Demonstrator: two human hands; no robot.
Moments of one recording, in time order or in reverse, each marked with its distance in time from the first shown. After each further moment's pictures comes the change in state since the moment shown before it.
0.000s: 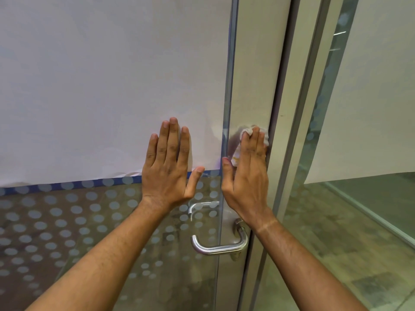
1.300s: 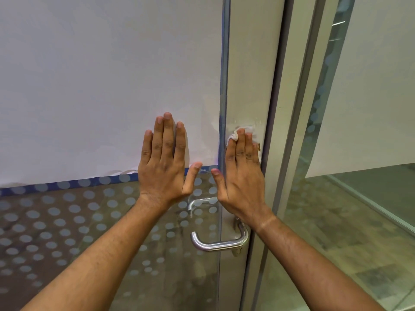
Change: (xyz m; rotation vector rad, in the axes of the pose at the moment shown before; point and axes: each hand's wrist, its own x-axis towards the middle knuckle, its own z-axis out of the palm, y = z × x) left_hand -0.001 0.001 0.002 0.006 -0.007 -0.012; right_hand -0.014 0.015 0.012 -0.170 -0.112 -0.192
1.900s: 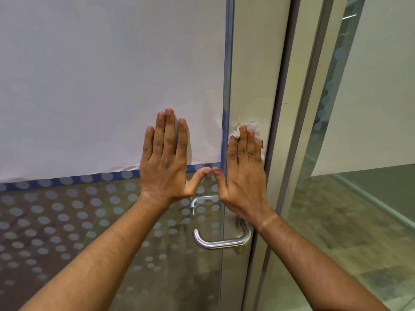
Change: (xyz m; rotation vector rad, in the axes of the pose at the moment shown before) left_hand 0.001 0.000 -0.001 0.006 -0.009 0.003; right_hand 0.002 -0.001 0.003 0.006 0.008 -0.014
